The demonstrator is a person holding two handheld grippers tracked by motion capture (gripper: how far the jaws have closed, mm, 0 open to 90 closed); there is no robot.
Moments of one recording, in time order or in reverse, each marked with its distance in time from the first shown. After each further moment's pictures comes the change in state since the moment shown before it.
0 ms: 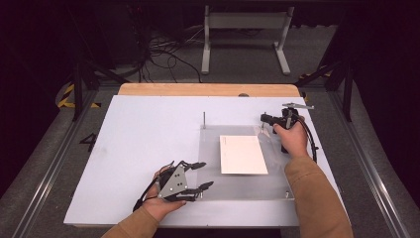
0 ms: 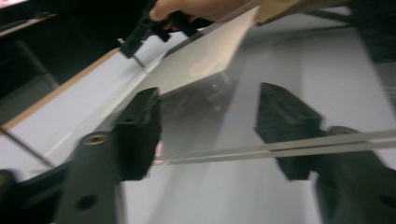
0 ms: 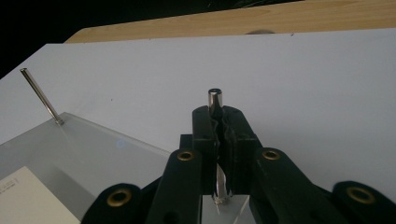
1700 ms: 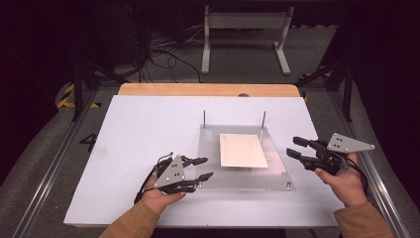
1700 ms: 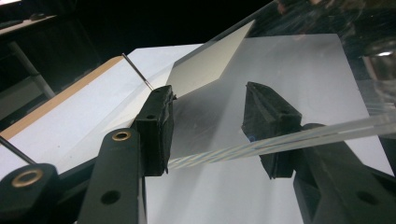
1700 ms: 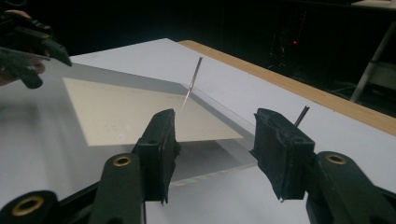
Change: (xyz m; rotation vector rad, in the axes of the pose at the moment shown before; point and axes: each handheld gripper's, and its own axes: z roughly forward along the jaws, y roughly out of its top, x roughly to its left) left arm 0.017 0.020 -0.006 -0.021 -0.021 -0.059; right arm 0.059 -0.046 -0.181 -0.167 0.213 -0.510
